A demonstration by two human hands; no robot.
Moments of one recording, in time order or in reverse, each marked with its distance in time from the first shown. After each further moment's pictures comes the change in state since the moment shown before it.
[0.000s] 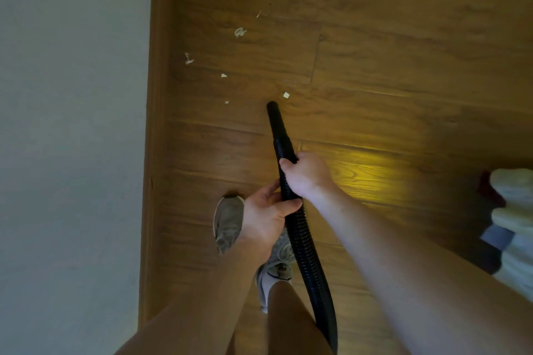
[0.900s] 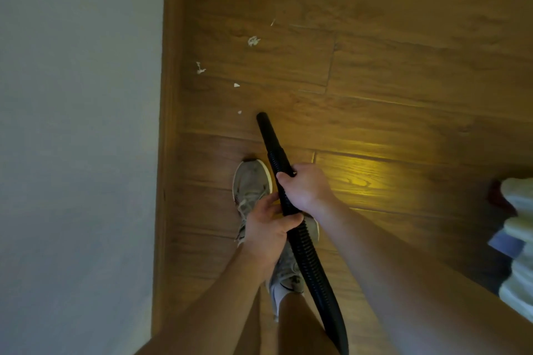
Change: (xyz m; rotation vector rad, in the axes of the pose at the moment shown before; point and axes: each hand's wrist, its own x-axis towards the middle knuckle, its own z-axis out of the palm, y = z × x) left_hand 0.008 0.025 -0.038 -0.080 0.050 -0.074; right_hand 0.008 -0.037 0.033 -0.063 -0.039 0.016
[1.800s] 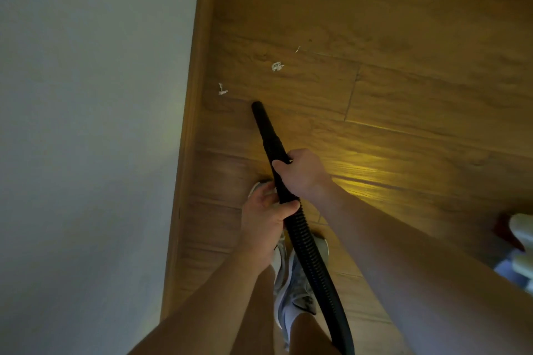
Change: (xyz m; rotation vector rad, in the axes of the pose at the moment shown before) left_hand 0.029 0.080 -0.023 -0.029 0.028 0.065; right_hand 0.039 -0.099 -0.019 -0.072 -0.098 -0.076
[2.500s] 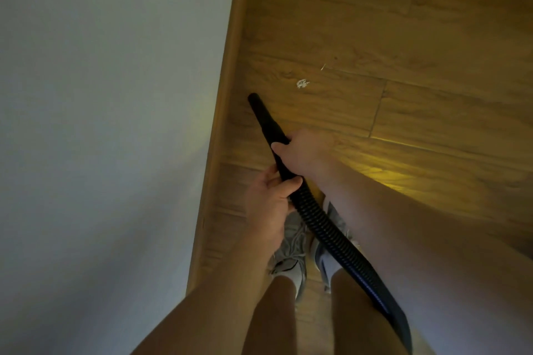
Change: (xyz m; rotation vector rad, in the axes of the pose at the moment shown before) left_hand 0.015 0.062 -0.006 -0.157 0.031 0.066; right_hand 0.038 -0.070 -0.014 -0.252 0.022 -0.112
